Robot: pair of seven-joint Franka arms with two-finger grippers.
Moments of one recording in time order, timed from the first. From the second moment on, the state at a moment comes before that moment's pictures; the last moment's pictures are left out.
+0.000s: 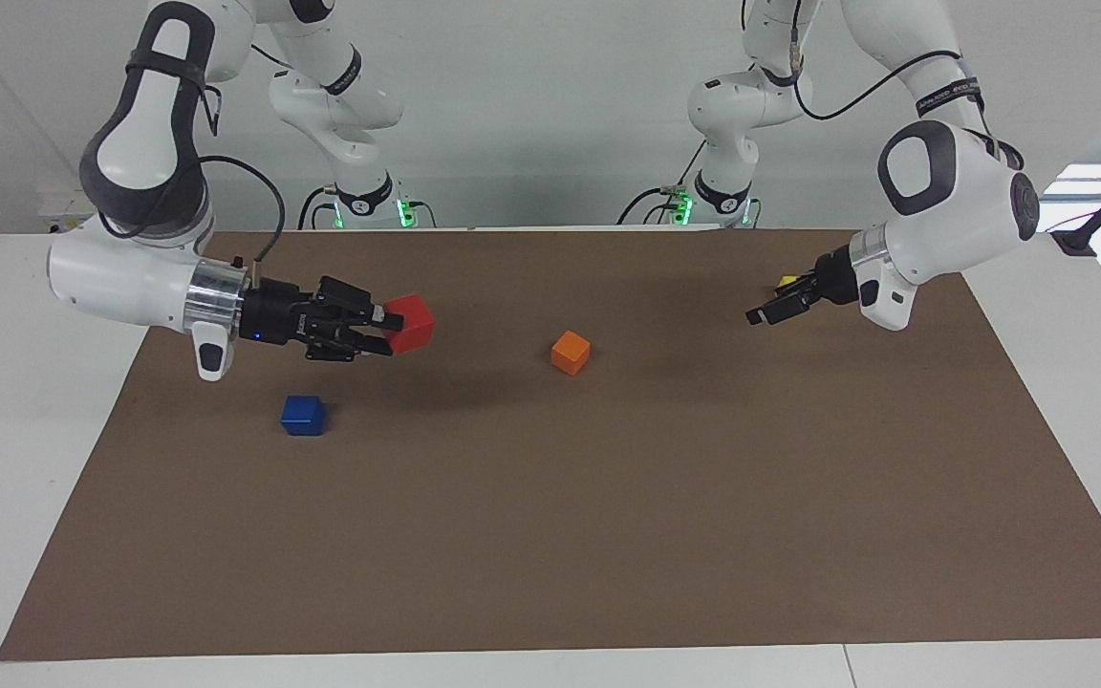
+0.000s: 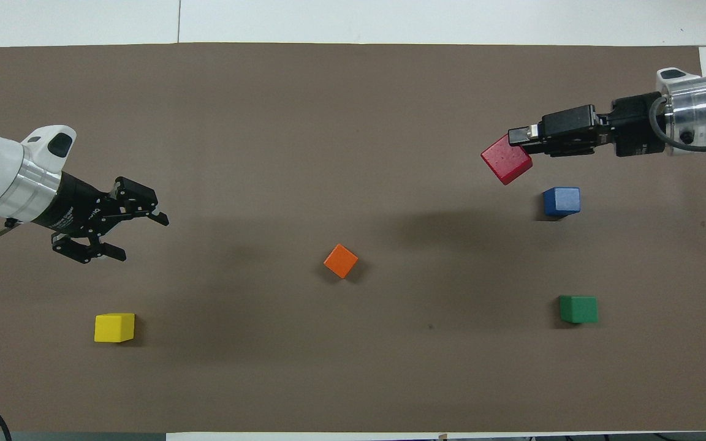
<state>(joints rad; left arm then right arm) 0.16 0.09 -0.19 -1.86 -0.33 1.63 -0.44 -0.08 0.24 -0.01 -1.66 0.98 1.70 -0.30</state>
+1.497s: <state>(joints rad) 0.17 -0.01 -0.20 -1.63 0.01 1.44 0.00 -0.06 0.36 -0.01 -1.42 0.03 1.77 -0.10</state>
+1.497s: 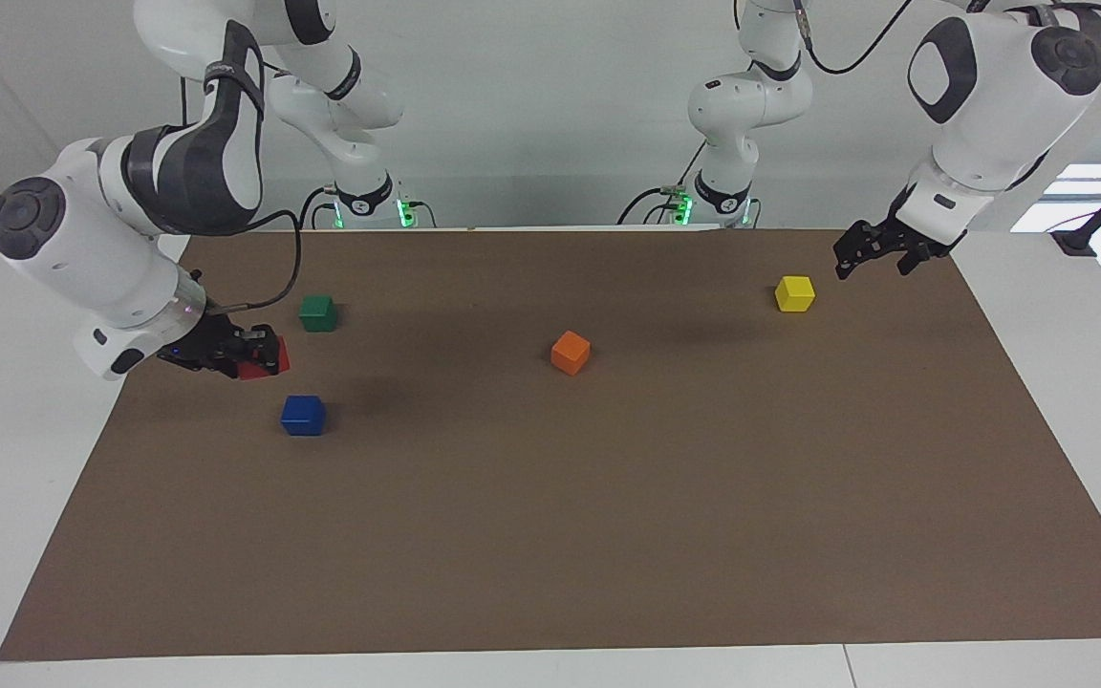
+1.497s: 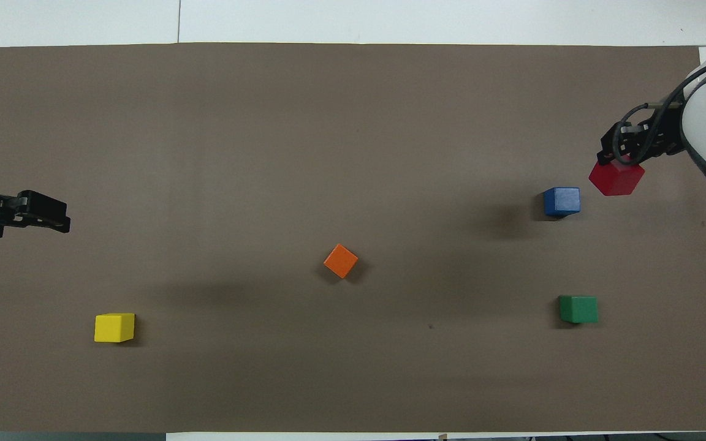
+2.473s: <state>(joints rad) 0.04 0.06 -0.12 -1.55 0.01 1.46 -0.12 0.03 0.15 -0.01 -1.98 -0.20 2.49 0.12</state>
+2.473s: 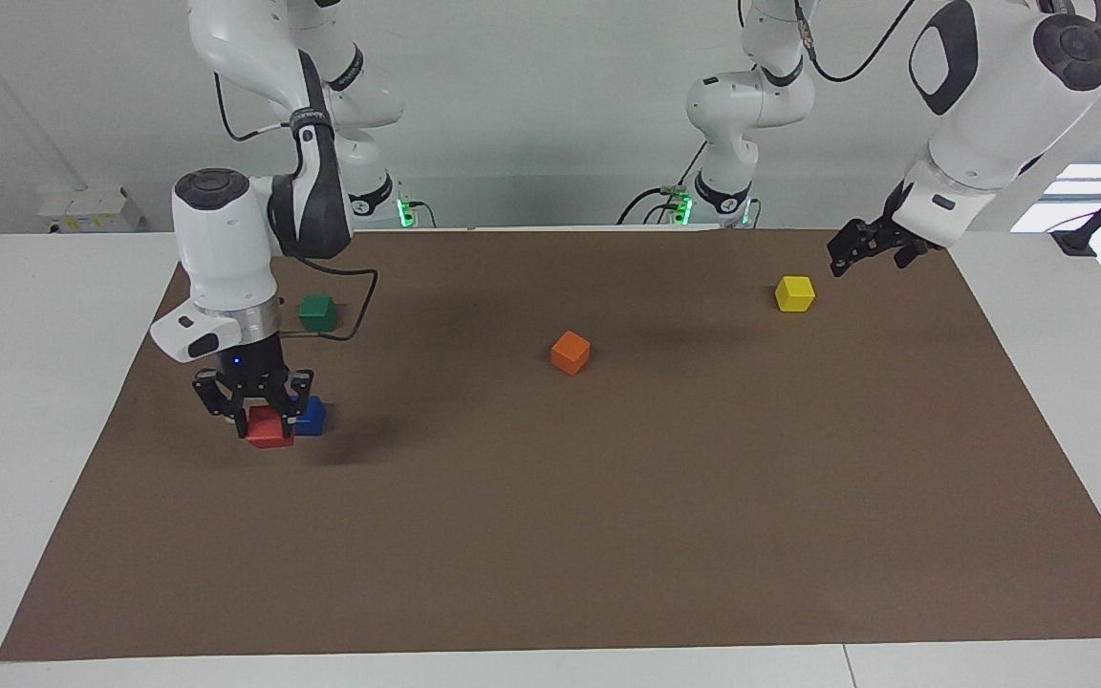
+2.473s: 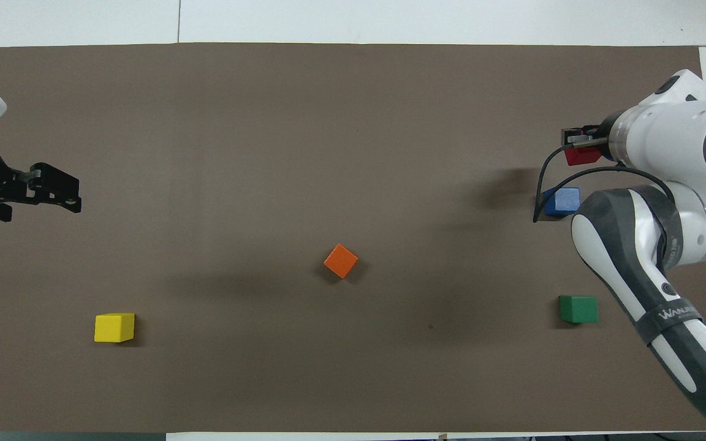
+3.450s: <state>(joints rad) 0.01 0.01 -0.09 -1.55 0.01 1.42 -0.12 0.02 0.04 -0.01 -2.24 -0.22 2.73 0.17</state>
